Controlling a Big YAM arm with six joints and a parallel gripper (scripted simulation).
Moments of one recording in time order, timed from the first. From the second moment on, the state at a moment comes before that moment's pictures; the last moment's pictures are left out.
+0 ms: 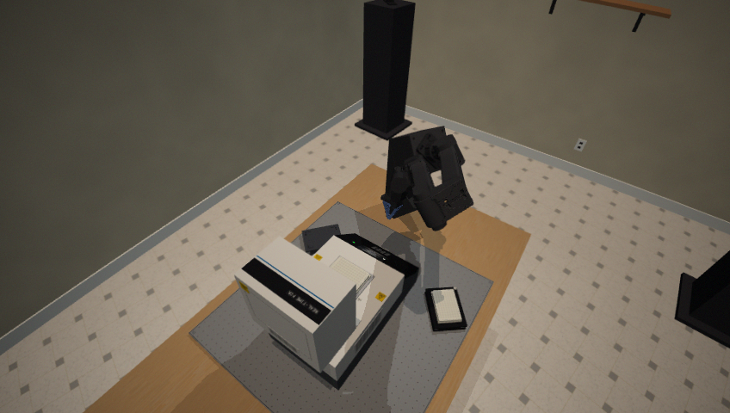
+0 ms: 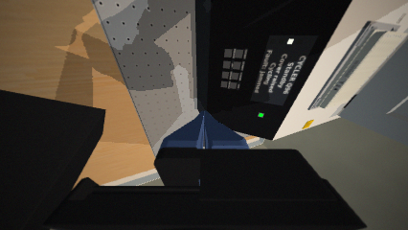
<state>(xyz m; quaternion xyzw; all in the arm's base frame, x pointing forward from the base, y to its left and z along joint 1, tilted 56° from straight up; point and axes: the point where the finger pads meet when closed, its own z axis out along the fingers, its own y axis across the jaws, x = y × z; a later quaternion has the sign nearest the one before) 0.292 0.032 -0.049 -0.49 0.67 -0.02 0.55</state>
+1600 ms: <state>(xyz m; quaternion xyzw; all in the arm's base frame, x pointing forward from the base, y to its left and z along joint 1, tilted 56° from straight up) 0.292 0.031 -0.049 -0.49 0.67 -0.02 0.55</state>
